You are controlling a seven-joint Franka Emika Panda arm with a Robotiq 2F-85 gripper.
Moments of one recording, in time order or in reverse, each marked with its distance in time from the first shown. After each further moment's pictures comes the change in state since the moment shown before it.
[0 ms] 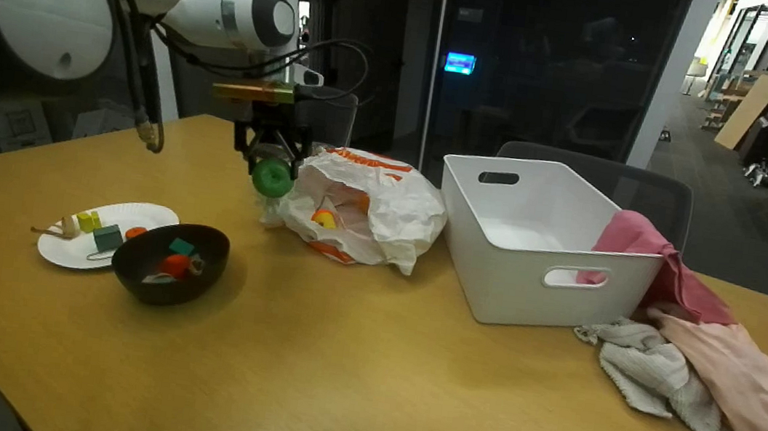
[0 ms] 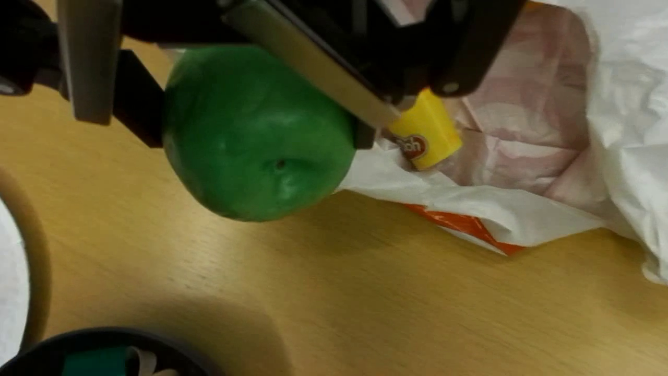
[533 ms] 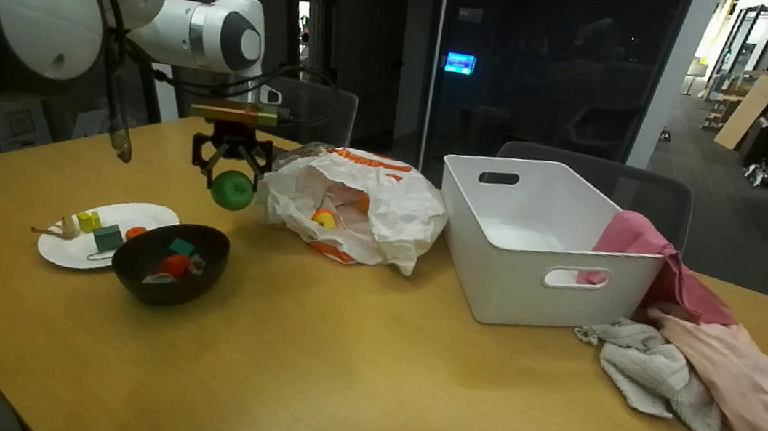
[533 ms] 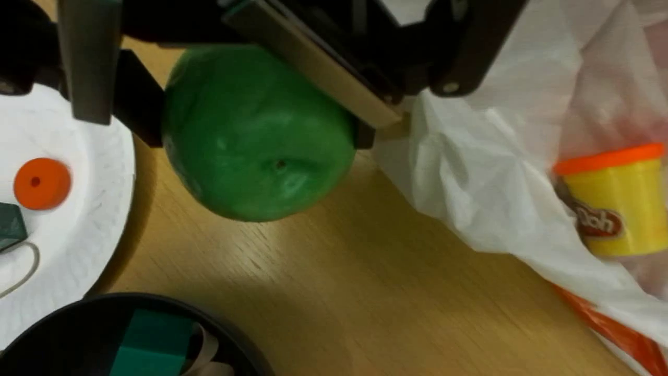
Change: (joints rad) arm 0.016 -0.004 0.093 -0.114 0.041 0.103 -0.282
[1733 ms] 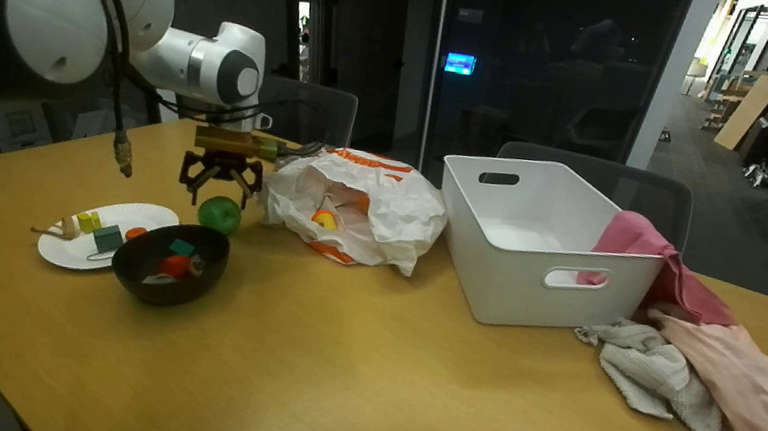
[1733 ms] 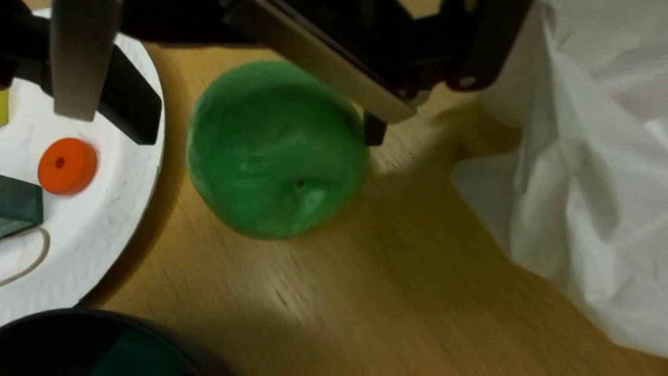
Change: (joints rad) arm -0.018 0.003 0.018 -0.117 0.113 0.145 -0.190
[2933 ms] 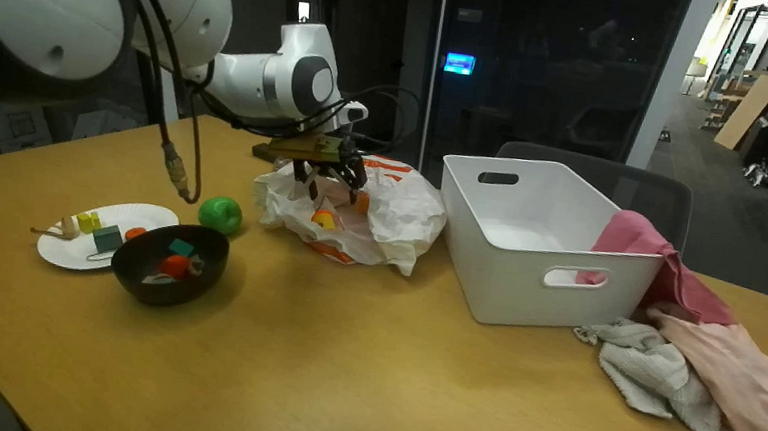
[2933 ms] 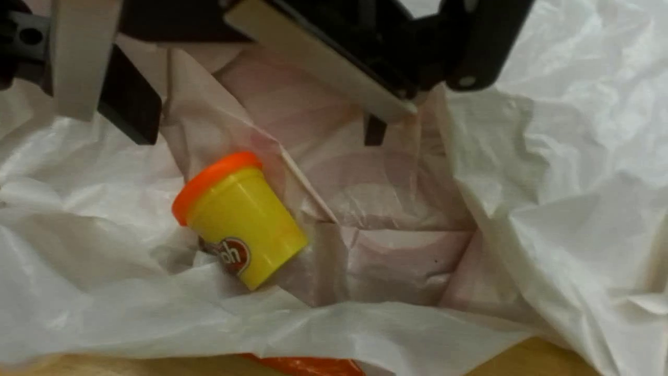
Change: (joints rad) arm -0.029 0.015 -0.241 0.016 -0.195 0.306 0.549
